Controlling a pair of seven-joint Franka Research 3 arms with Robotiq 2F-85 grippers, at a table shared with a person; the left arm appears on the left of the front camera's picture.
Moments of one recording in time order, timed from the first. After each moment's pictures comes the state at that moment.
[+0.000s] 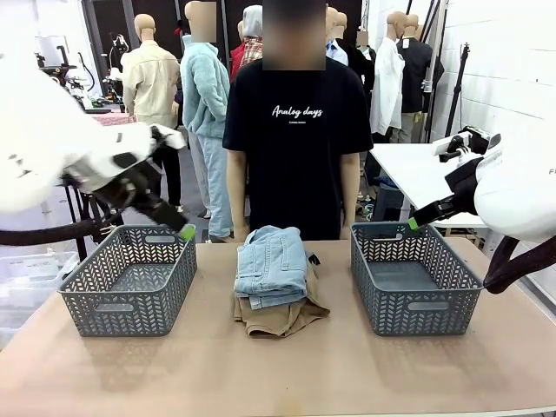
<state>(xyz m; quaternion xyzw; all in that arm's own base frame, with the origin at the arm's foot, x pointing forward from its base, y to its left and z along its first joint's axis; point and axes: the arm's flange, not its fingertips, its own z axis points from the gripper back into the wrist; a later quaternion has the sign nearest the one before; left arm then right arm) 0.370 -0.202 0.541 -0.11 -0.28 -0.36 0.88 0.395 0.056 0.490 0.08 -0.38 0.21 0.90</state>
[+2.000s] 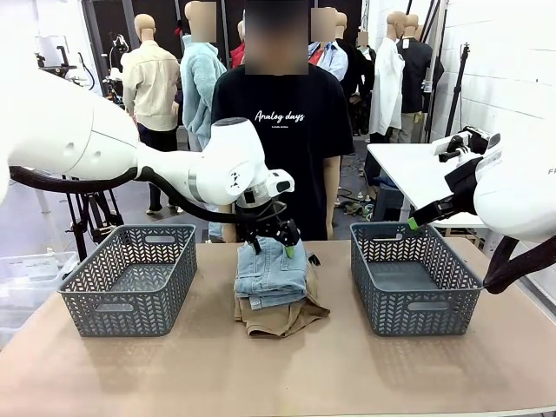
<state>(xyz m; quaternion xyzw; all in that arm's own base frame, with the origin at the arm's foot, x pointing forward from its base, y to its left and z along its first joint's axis) 0.567 -0.372 0.403 -0.09 -0.11 -0.22 0.97 0.395 0.057 0.490 0.08 -0.38 0.21 0.90</state>
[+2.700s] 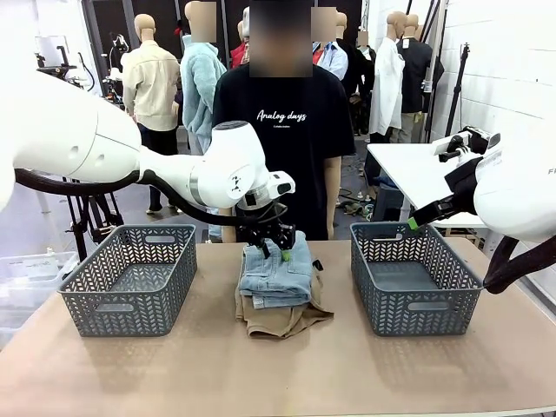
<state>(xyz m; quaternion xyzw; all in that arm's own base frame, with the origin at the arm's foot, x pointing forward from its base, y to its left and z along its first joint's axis) 0.569 -0.374 0.399 -0.09 -0.12 -0.22 0.96 0.395 0.057 0.490 0.08 -0.38 0.21 0.90</state>
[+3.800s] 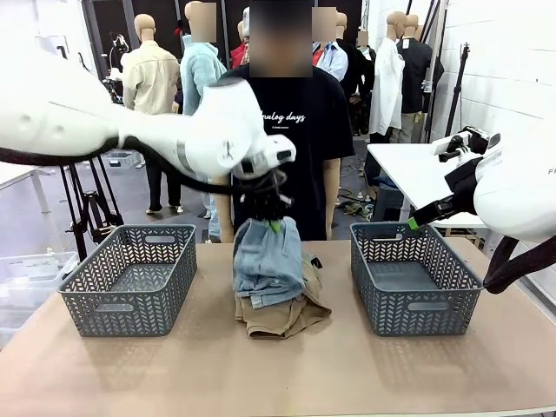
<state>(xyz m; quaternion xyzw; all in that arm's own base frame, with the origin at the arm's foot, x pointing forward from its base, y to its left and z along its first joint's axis) 0.529 -0.373 0.510 -0.07 -0.18 -0.22 0.96 0.395 0.057 0.490 0.08 -0.38 0.21 0.90</state>
